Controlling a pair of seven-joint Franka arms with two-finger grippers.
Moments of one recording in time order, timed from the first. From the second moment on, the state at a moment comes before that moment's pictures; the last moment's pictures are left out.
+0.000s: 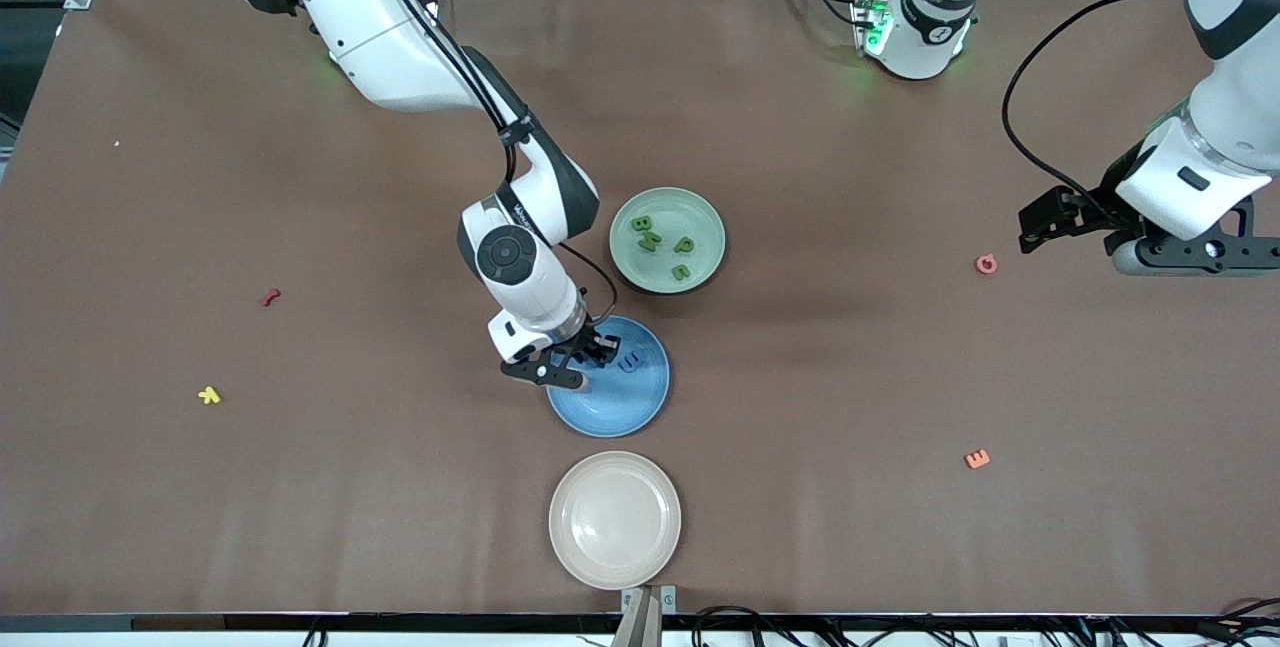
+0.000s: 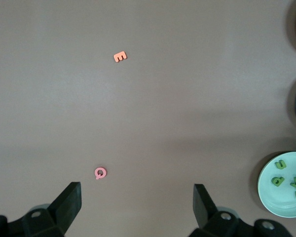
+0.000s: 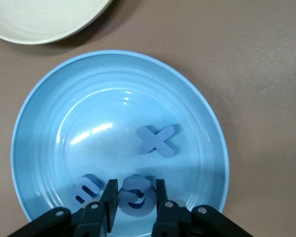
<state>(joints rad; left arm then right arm) 0.06 0.06 -0.20 -1.65 -0.01 1.76 -0.10 0.59 0.82 0.00 -1.49 0.13 2.50 0.74</state>
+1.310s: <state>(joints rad) 0.07 0.07 -0.19 -1.64 -0.01 1.76 -0.10 0.27 0.78 -0.08 -1.32 0.11 2.14 0.05</state>
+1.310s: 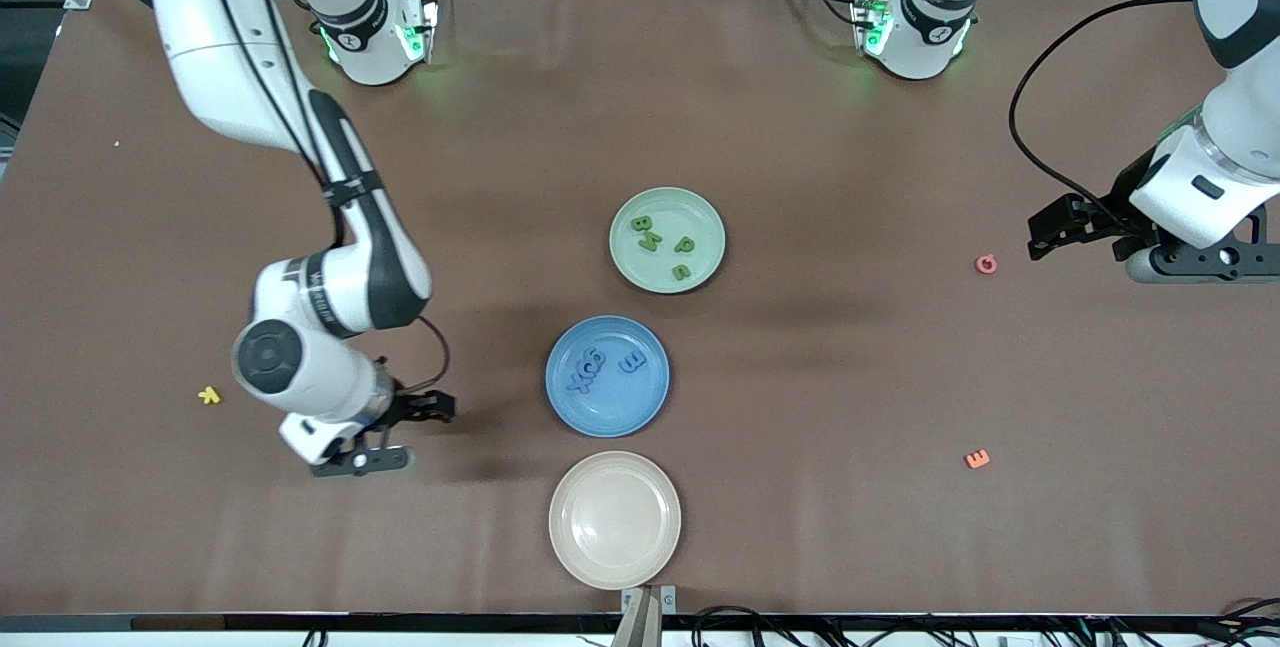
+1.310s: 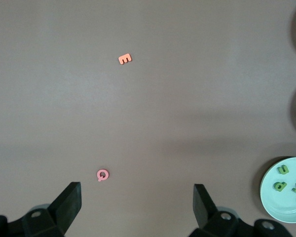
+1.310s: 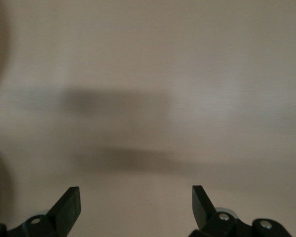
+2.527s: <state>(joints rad) 0.04 0.09 -0.21 -1.63 -0.01 1.77 -0.10 0.06 0.32 -0.11 -1.36 -0.09 1.73 -0.11</state>
